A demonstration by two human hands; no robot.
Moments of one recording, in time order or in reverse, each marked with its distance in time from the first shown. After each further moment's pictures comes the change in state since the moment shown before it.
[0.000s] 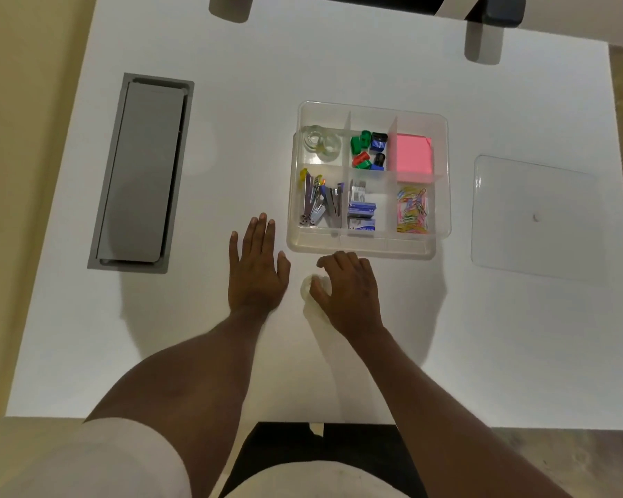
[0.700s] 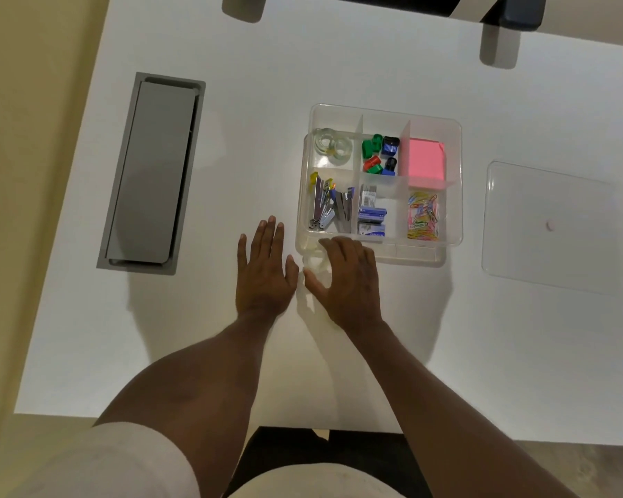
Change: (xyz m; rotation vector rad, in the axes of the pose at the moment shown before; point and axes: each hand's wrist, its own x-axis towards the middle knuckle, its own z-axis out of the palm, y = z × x) left_hand 0.000 0.001 -0.001 -0.002 -0.041 -0.010; right_hand 0.022 -0.017 0.002 0.029 0.091 0.007
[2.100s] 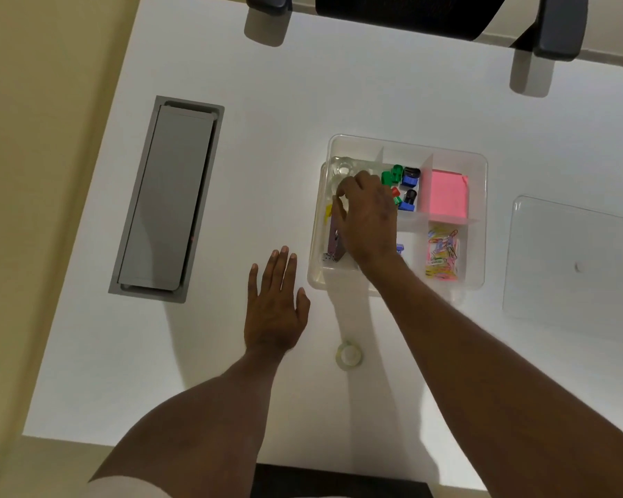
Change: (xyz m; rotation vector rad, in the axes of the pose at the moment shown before) left_hand 0.002 -0.005 0.011 0.020 0.017 0.009; right_hand 0.167 0.001 -0.020 -0.091 0.105 -0.062
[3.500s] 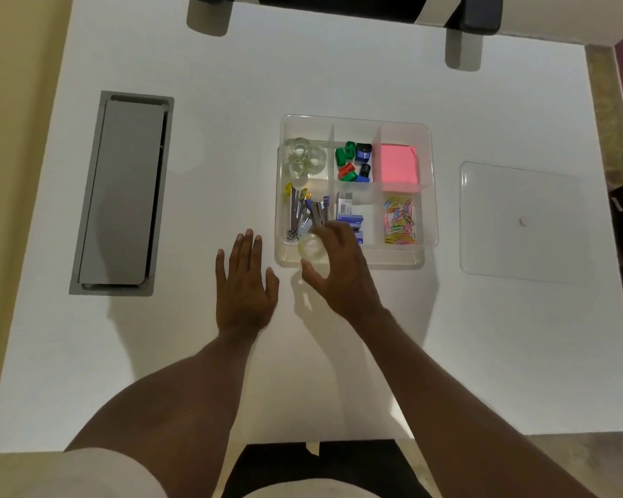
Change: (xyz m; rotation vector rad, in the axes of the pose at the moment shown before) left_hand -0.002 0.003 -0.008 -0.020 0.028 -0.004; right_hand -0.137 0.015 -0.016 0.369 -0.142 0.051
